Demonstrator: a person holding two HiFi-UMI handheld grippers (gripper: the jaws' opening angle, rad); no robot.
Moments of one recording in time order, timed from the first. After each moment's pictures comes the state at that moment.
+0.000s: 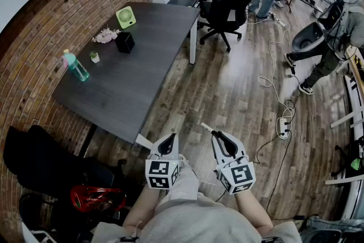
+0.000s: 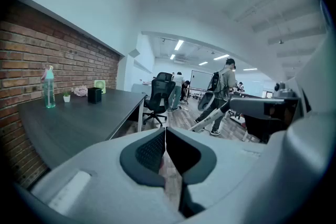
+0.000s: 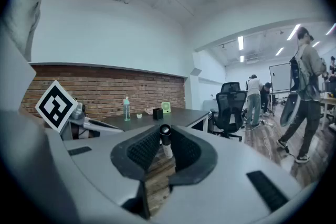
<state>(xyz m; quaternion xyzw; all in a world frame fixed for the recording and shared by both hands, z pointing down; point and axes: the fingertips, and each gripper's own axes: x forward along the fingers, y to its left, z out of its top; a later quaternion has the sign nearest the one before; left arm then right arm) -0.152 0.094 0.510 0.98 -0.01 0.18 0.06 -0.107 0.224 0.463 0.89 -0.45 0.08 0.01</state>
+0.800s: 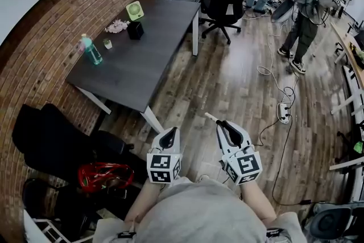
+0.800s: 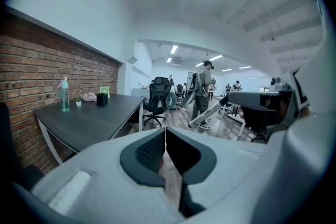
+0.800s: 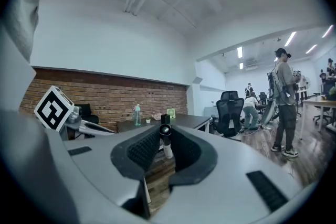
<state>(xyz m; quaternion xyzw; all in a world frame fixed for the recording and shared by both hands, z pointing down) -0.316 0.147 0.476 0.99 -0.01 0.17 0.03 -0.262 0.285 0.424 0.89 -0.45 0.05 0.00</state>
